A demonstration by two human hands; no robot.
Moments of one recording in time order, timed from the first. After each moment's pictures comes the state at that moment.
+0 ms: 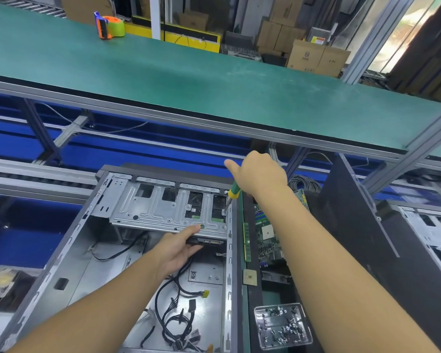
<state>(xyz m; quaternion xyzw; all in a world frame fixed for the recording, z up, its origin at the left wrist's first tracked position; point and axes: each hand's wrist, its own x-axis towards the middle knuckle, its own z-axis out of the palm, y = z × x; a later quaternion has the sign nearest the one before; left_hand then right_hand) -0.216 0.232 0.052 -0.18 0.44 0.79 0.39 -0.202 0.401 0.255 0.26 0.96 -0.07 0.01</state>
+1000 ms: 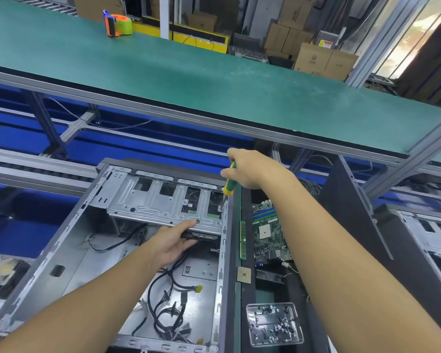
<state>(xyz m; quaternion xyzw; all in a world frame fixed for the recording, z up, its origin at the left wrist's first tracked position) -0.212 0.234 0.062 -0.18 0.47 0.78 0.37 -0.204 0.416 0.270 0.08 0.98 -0.10 0.13</state>
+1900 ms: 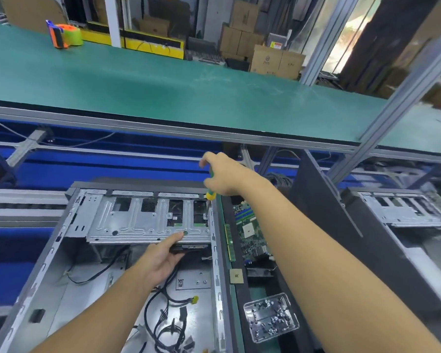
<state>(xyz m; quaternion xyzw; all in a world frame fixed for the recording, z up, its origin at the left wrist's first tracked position) -0.218 0.231 0.051 -0.17 0.41 0.80 0.40 -0.199 0.390 0.276 0.13 0.97 -0.16 0.12</state>
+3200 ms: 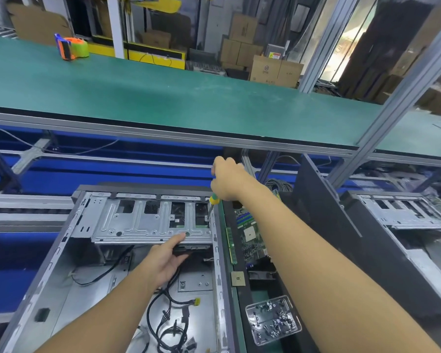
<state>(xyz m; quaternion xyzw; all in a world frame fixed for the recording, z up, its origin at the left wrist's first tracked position) -0.213 0.232 0.055 -0.15 0.43 0.80 0.40 -0.190 0.387 0.269 0.19 0.97 -0.13 0.07</state>
